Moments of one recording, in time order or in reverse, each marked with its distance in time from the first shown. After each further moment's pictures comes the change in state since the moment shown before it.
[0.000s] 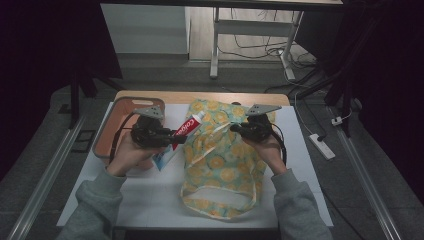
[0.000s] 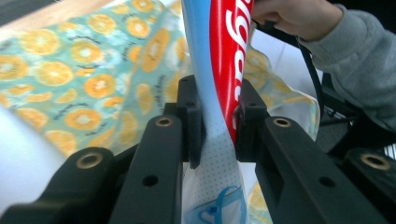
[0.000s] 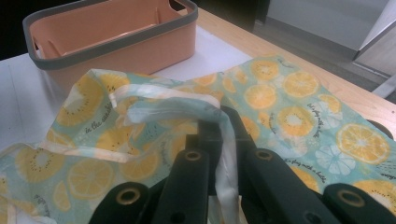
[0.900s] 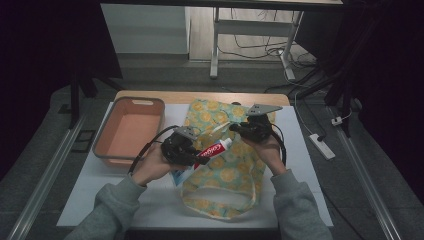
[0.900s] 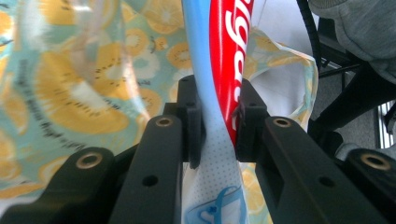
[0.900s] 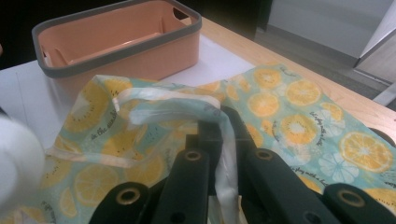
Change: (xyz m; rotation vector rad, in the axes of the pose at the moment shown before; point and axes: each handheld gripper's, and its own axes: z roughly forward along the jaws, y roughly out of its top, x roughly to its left) left arm -0.032 0.003 0.071 0.181 -0.061 0.090; right arm 0.005 0.003 -0.003 -0.031 0.007 0.001
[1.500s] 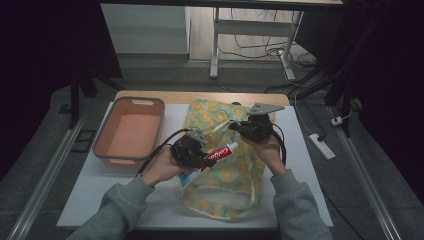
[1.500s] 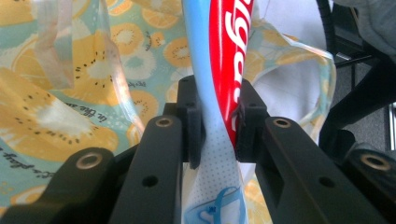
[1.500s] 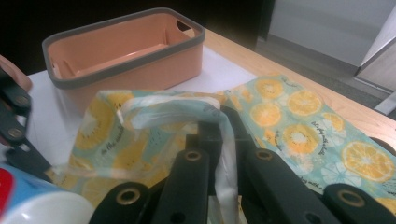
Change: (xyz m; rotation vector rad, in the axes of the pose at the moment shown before) left arm -0.001 0.008 0.025 0.040 0.017 0.006; right arm 0.003 0.004 -0.005 -0.040 0.009 0.005
